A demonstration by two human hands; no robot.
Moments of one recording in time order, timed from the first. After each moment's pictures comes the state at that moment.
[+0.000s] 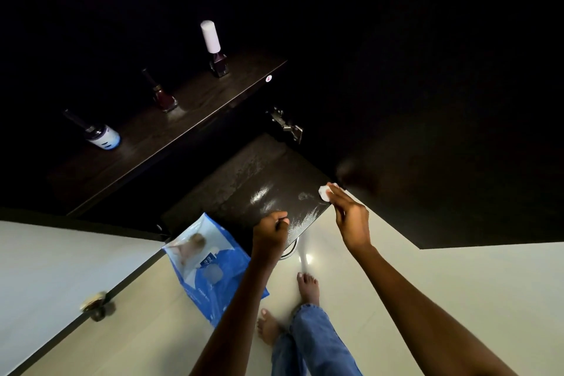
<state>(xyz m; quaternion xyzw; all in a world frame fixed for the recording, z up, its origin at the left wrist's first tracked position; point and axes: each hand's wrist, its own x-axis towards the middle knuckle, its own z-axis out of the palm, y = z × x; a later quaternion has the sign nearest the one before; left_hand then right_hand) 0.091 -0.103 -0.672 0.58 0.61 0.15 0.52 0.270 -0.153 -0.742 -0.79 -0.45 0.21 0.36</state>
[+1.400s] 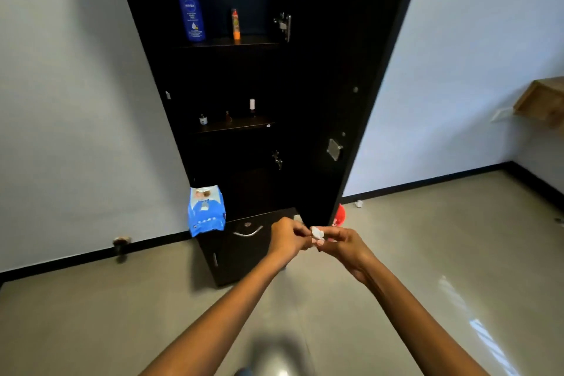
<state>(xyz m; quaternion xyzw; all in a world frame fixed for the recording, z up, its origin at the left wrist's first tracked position) 0.251 -0.399 -0.453 0.60 0.59 0.32 0.43 0.400 -0.410 -0.459 -0.54 -0.45 0.61 0.37</state>
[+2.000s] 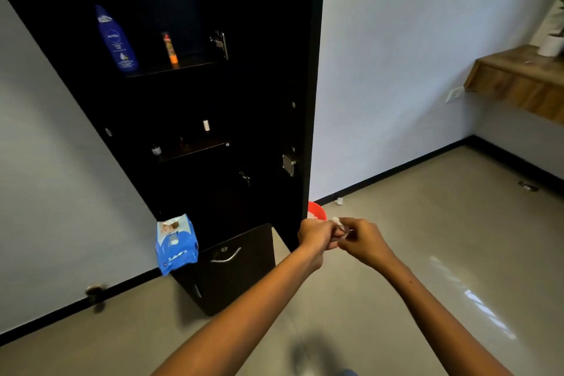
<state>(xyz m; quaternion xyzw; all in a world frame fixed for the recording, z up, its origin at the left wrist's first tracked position) 0.381 -0.368 -0.419 0.38 0.60 0.33 0.62 0.496 -0.385 -0.448 -0.69 -0.62 0.27 0.26</state>
